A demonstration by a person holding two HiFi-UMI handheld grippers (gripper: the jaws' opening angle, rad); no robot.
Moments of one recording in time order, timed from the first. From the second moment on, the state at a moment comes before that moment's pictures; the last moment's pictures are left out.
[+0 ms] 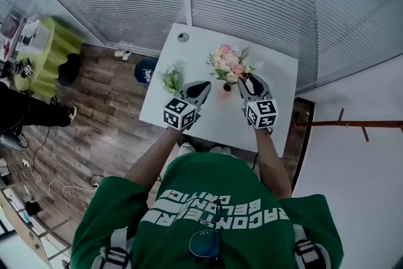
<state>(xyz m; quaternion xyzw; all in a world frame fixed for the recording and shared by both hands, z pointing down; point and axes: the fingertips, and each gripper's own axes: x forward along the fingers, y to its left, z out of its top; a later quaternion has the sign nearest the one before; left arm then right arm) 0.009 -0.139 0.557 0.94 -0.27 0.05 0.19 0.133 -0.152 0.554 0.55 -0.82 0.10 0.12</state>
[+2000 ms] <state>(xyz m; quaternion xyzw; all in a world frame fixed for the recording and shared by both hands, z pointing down) 0.025 -0.079 0.569 0.96 -0.19 0.08 0.18 0.148 -0.024 0.575 0.61 -0.77 0.15 0.12</state>
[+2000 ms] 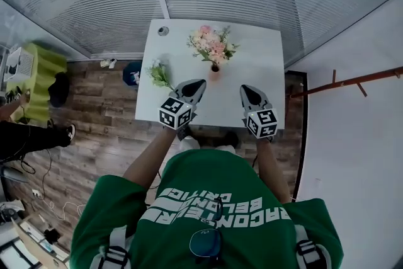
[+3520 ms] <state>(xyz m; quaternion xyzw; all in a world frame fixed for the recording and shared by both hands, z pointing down) 0.057 -0.057 0.567 0.95 -0.24 0.08 0.17 0.179 -0.017 0.577 0.57 -0.80 0.15 0.13</state>
